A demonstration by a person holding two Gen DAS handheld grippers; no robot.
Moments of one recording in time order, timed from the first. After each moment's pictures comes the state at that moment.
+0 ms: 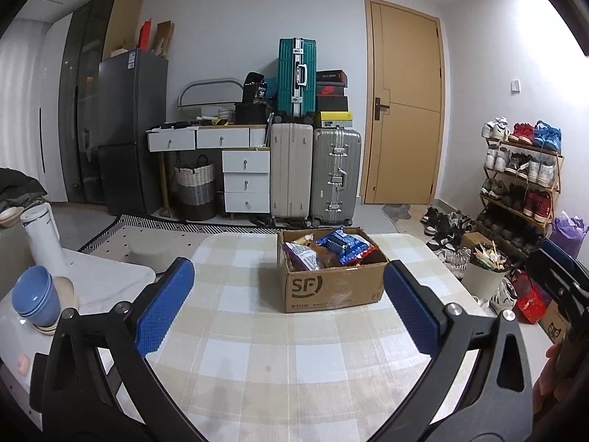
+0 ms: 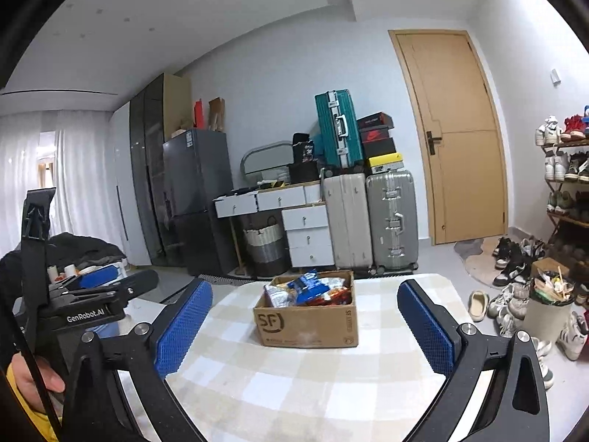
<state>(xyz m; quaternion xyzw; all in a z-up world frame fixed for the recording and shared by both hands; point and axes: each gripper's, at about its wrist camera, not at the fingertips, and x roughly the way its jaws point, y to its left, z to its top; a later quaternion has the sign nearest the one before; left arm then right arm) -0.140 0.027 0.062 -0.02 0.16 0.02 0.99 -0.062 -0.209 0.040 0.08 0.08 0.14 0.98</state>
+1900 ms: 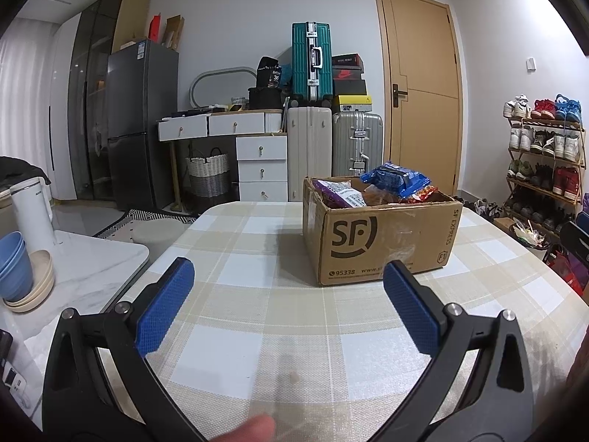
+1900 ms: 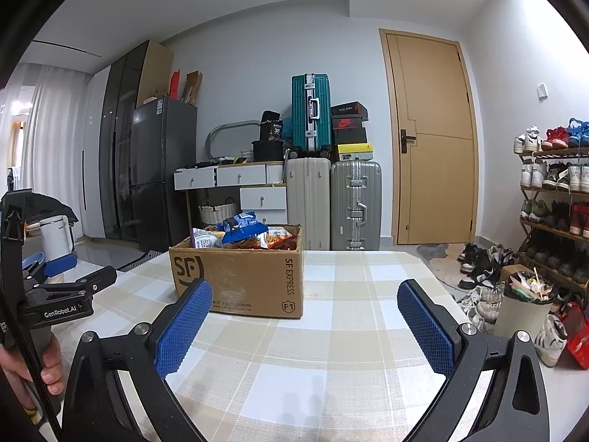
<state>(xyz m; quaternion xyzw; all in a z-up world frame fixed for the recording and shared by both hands) 0.039 0.061 -0.140 -0.01 0.16 0.05 0.99 0.041 -0.210 -0.106 0.02 0.08 0.07 0.99</state>
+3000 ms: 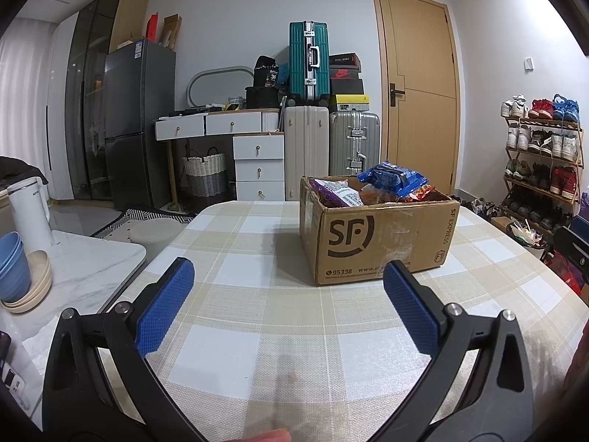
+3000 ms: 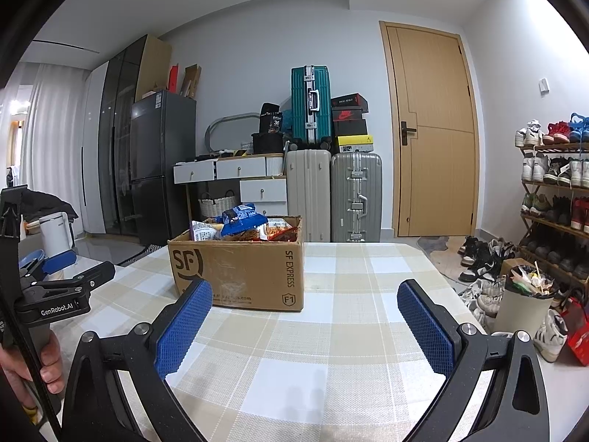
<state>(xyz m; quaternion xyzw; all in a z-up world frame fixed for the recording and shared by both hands) 0.038 0.060 -0.136 -0.01 0.16 0.05 0.99 0.045 -0.207 -0.108 0.01 0.10 0.07 0.99</state>
